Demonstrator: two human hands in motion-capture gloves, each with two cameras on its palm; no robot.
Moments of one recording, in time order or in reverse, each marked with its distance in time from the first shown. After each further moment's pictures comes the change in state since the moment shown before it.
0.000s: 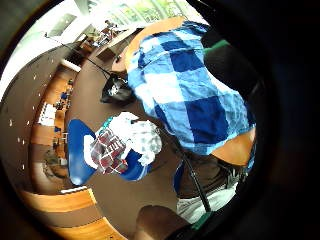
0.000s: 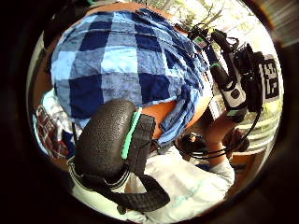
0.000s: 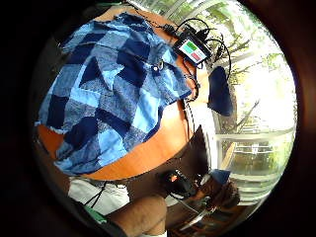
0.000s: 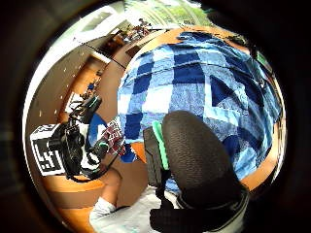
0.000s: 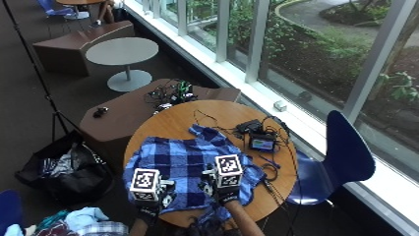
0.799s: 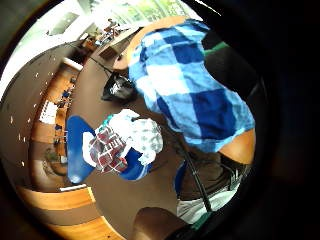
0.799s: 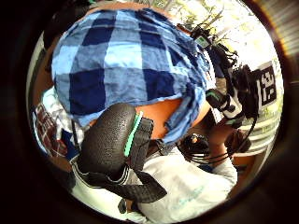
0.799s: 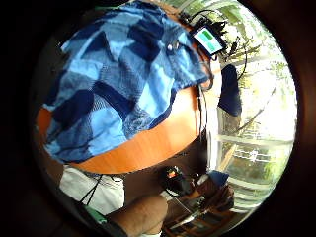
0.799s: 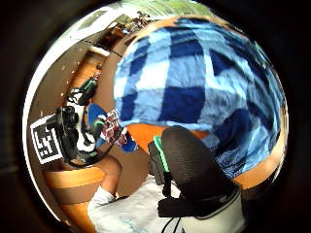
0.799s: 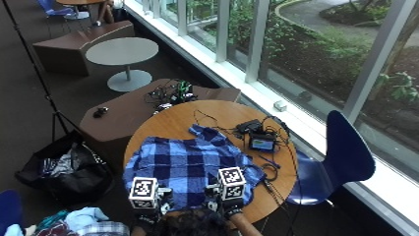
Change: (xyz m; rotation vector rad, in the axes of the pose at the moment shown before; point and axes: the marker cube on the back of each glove) left arm -0.011 0.021 0.029 -0.051 -0.027 -0.048; right arm 0.009 0.032 0.049 -0.156 -0.047 -0.051
